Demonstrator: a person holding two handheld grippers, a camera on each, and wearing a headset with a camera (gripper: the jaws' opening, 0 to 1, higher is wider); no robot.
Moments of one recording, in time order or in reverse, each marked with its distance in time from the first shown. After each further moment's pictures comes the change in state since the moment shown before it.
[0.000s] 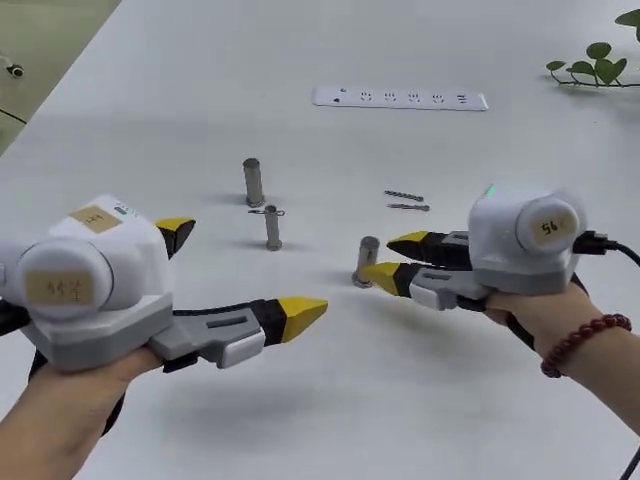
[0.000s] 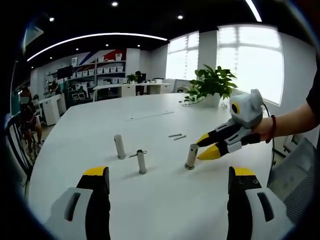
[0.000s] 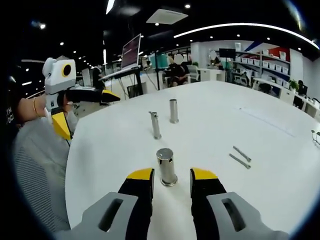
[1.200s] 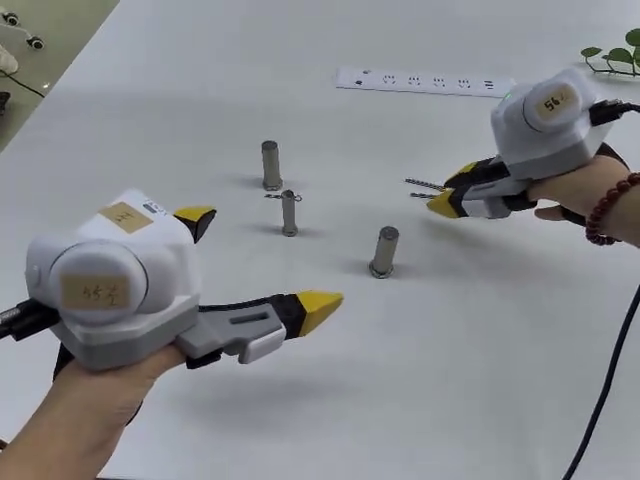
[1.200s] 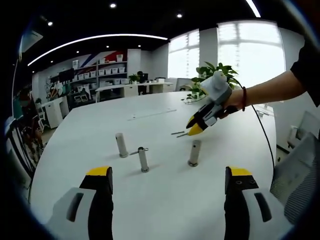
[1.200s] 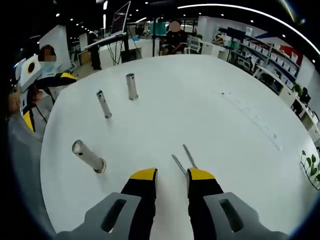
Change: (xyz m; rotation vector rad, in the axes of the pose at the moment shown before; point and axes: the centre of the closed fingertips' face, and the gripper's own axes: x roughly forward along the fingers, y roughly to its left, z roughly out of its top) left arm 0.003 0.001 -0.007 0.030 0.002 0.028; right arm 0.024 -0.114 0.000 -0.139 0.306 -0.051
